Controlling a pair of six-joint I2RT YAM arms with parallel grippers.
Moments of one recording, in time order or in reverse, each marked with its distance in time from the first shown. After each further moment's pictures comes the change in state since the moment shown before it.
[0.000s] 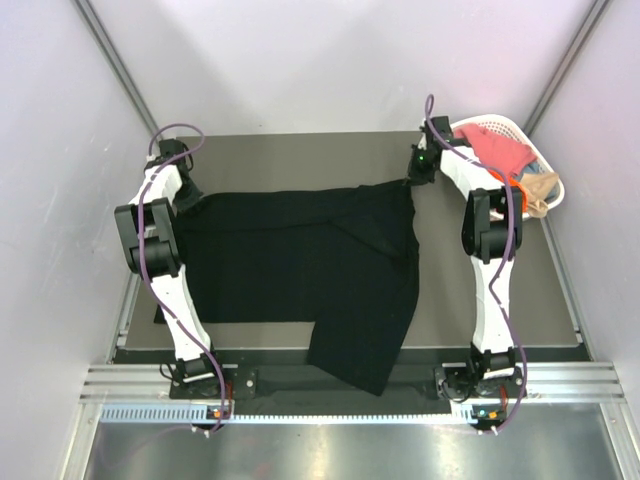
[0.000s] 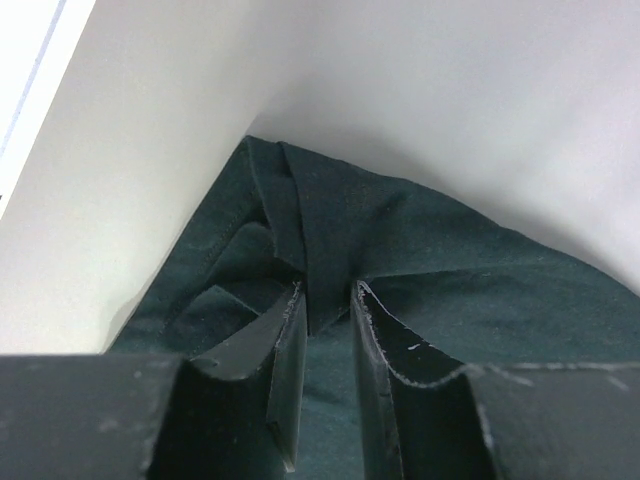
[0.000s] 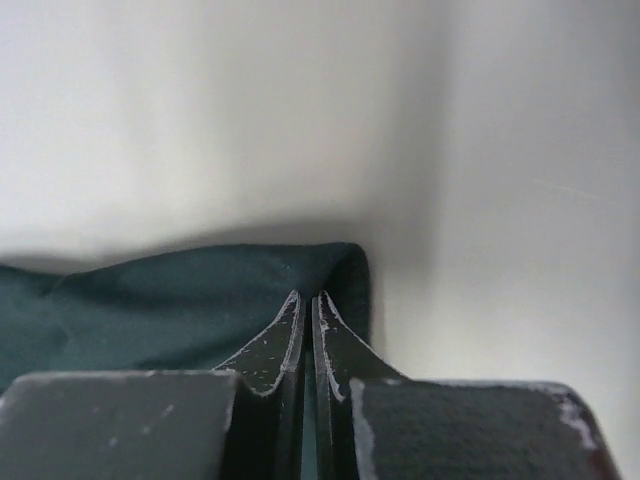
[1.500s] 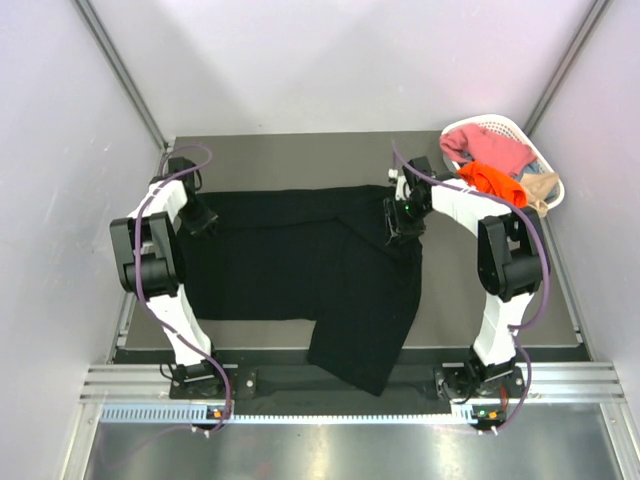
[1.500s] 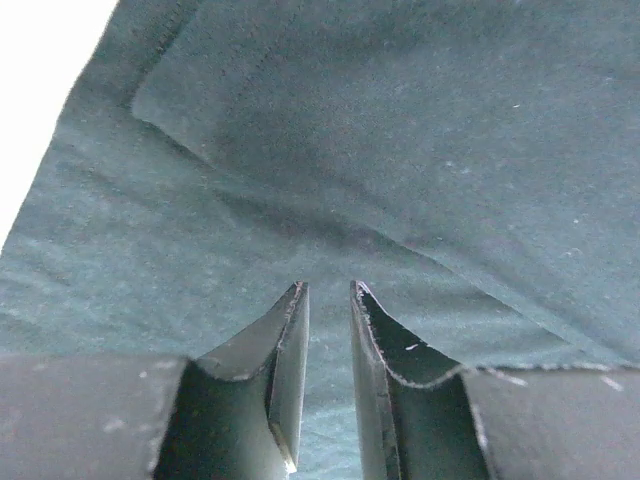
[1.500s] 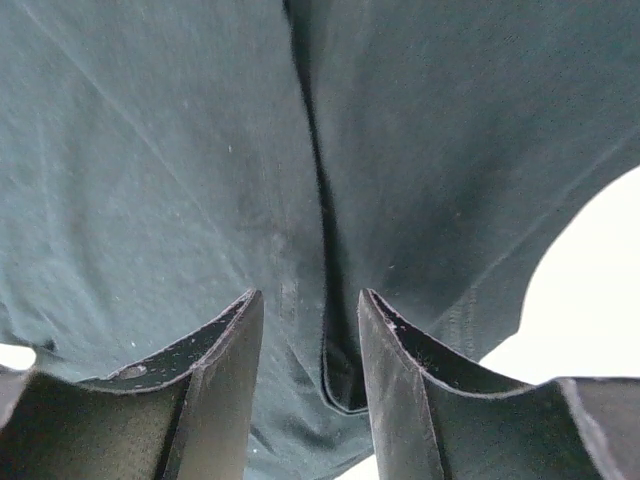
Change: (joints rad) left arm -0.047 -0.225 -0.314 -0.063 0.131 -0.075; right arm 0.181 -0.452 -0.631 -0.077 -0.083 -0.185
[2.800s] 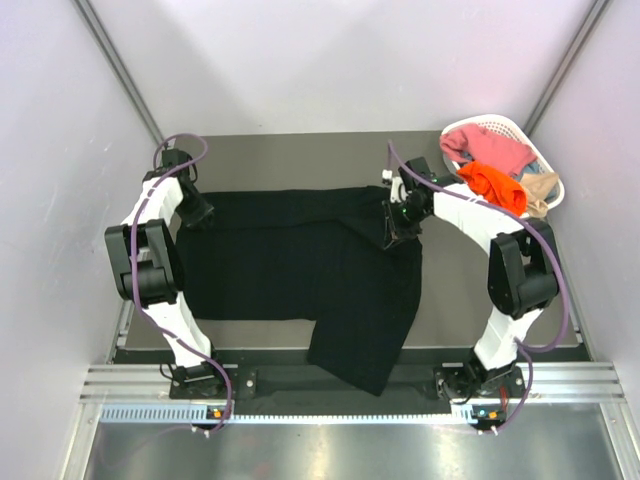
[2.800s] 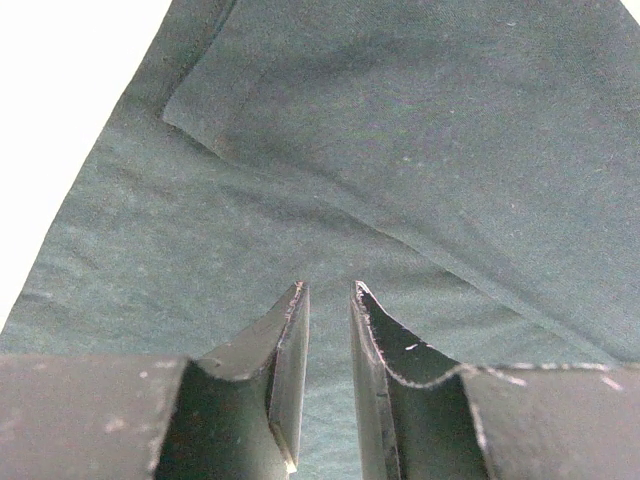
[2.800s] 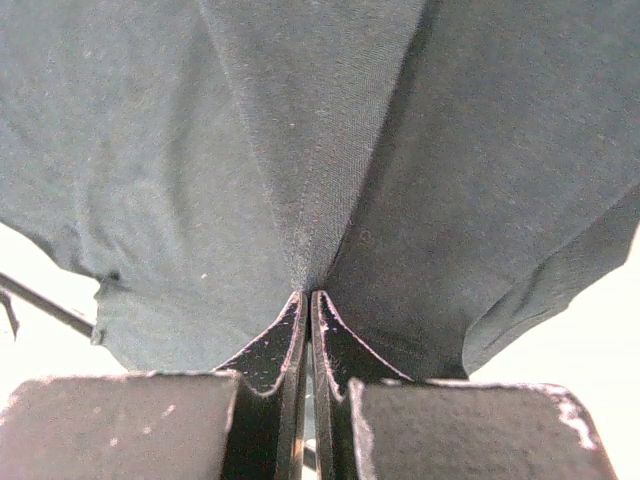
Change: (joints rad) left arm 0.001 -0.074 0.027 -0.014 -0.009 0.006; right arm 0.058 -0.136 -0.057 -0.051 -0.061 0.026
